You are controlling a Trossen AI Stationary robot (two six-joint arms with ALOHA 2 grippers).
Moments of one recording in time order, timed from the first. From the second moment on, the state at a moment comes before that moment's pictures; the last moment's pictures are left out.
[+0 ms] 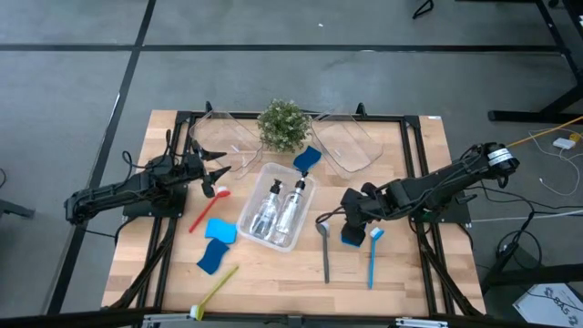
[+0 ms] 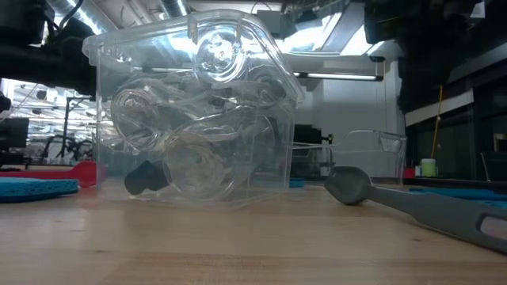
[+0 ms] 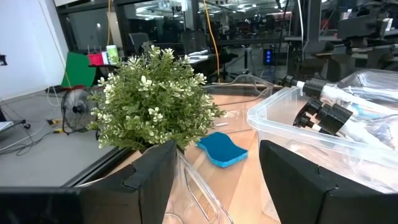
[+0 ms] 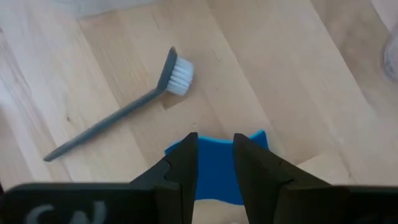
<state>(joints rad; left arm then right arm) 0.31 0.02 0.03 -0.02 -0.11 0.06 0.34 1.35 0.99 -0.80 0.19 0.80</state>
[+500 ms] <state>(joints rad) 0.31 0.02 0.03 -0.02 -0.11 0.06 0.32 1.35 0.99 -0.81 0.45 0.51</state>
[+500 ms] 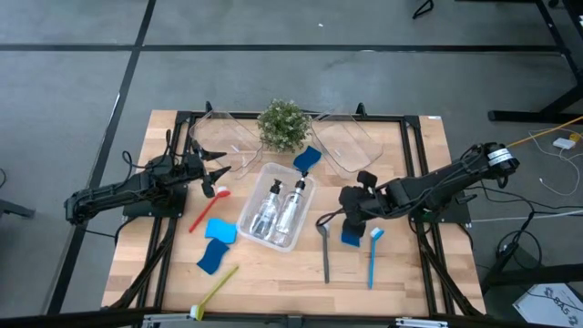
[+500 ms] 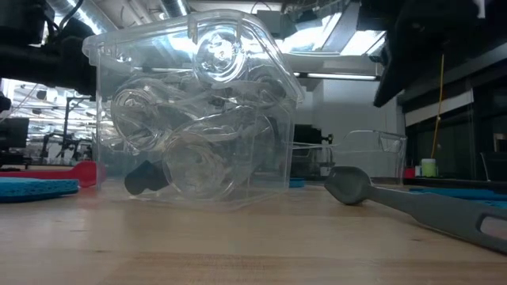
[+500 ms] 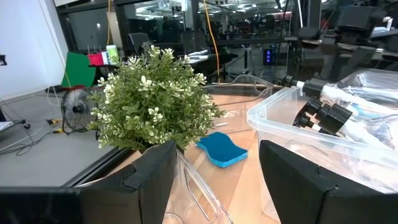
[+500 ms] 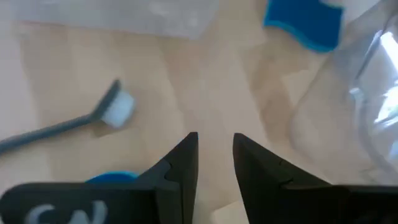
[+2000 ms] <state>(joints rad) 0.31 0.02 0.03 -0.02 -0.11 0.06 0.02 1.52 1.05 -0.90 -0.03 0.12</state>
